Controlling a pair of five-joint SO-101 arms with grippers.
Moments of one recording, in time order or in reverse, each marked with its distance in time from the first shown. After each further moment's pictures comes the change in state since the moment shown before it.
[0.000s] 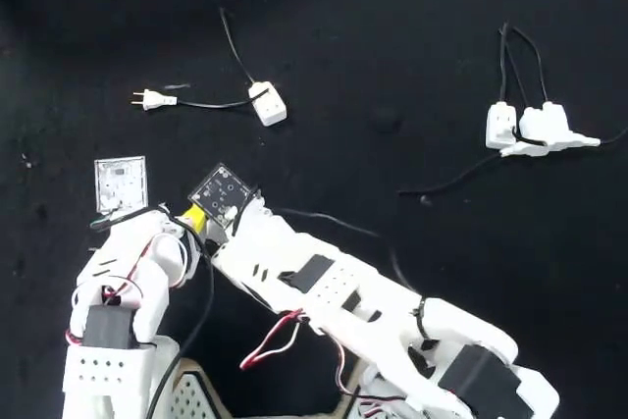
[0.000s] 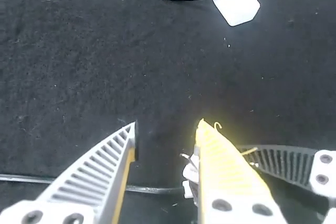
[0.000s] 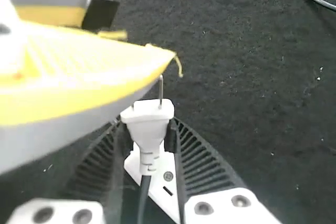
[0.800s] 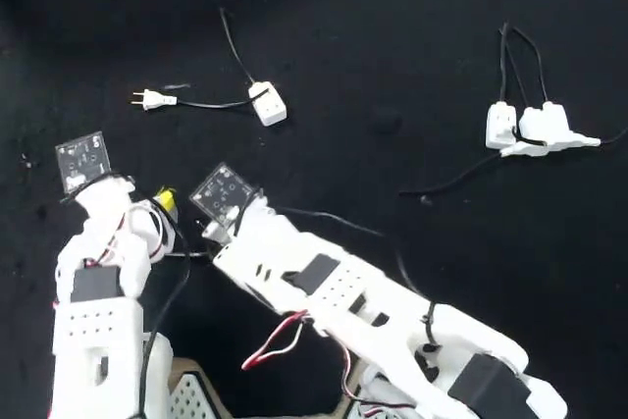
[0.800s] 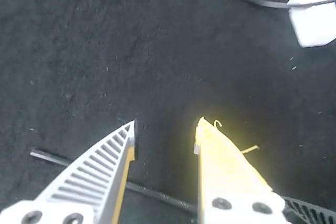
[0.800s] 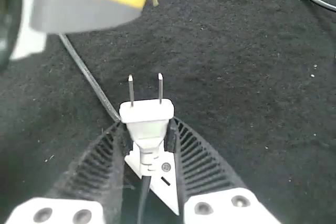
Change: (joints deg) left arm -11.0 21.3 -6.8 -9.0 4.9; right arm 0.1 -3.3 0.0 4.6 0.8
